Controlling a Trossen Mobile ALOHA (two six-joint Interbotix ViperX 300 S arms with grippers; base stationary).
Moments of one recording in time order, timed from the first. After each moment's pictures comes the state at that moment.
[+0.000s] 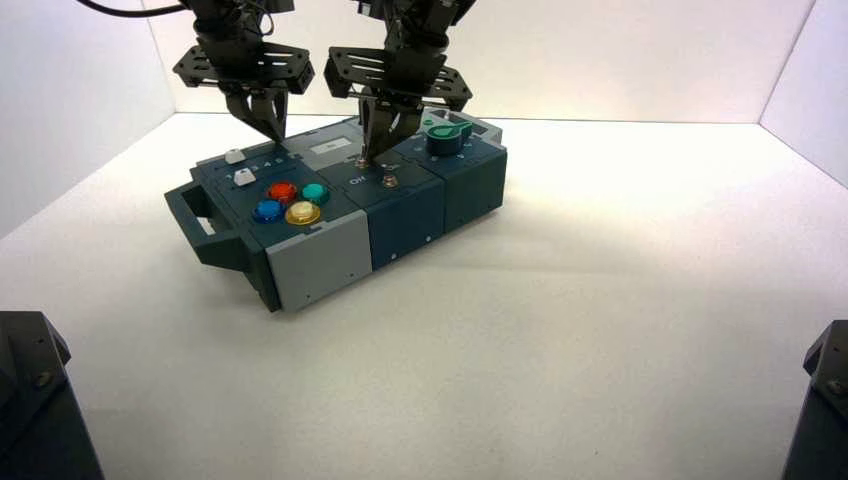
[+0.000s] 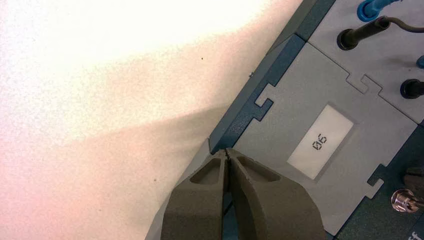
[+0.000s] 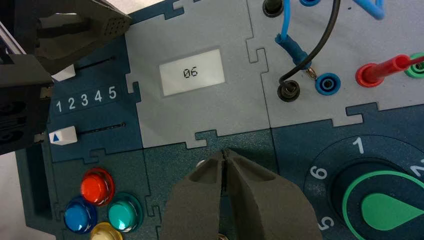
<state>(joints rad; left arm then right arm) -0.23 0.24 0.58 -0.11 0.44 0.14 0.72 0.39 0.29 0.31 0.45 0.03</state>
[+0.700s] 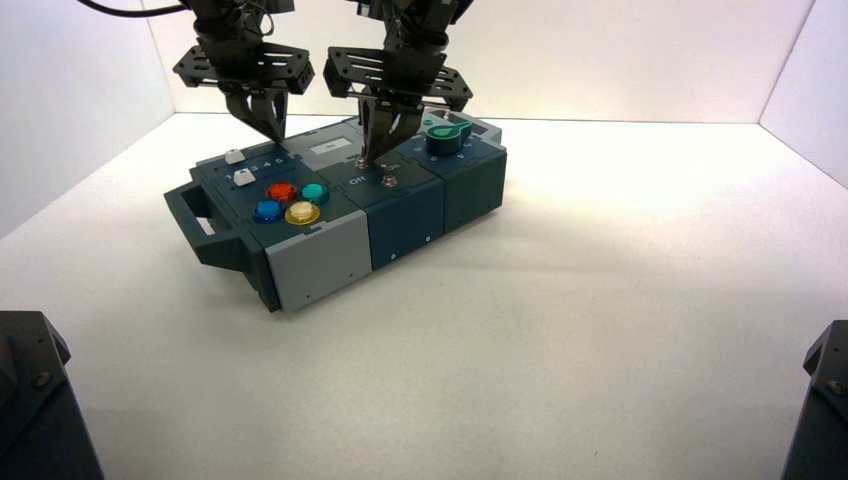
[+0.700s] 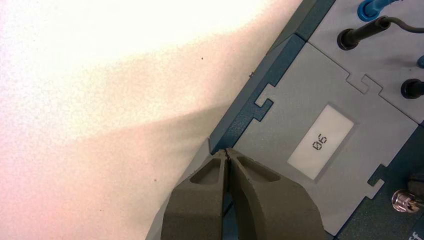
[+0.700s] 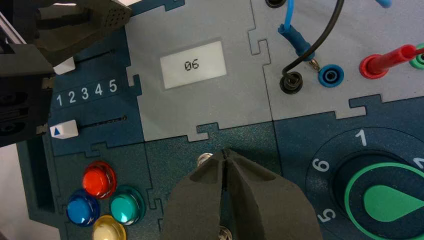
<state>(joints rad) -0.23 0.25 0.58 -0.11 0.45 0.15 0.73 0.39 0.28 0.31 0.49 0.04</state>
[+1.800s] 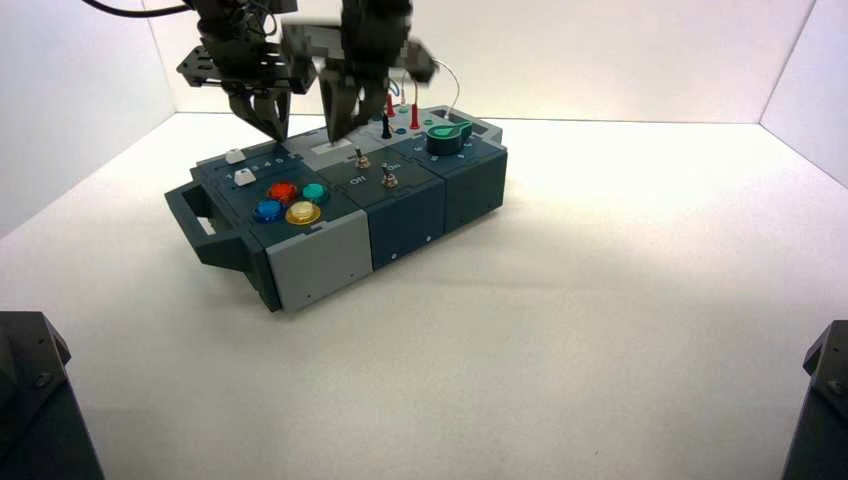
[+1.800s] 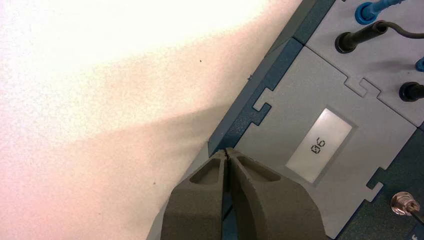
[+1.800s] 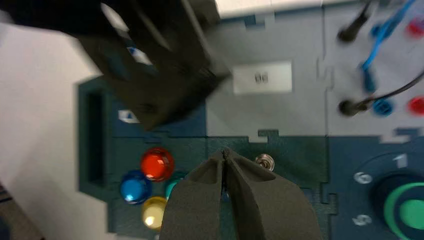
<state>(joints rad) -0.23 0.23 0.57 -0.11 0.45 0.15 0.80 0.31 0.22 0.23 0.56 0.03</state>
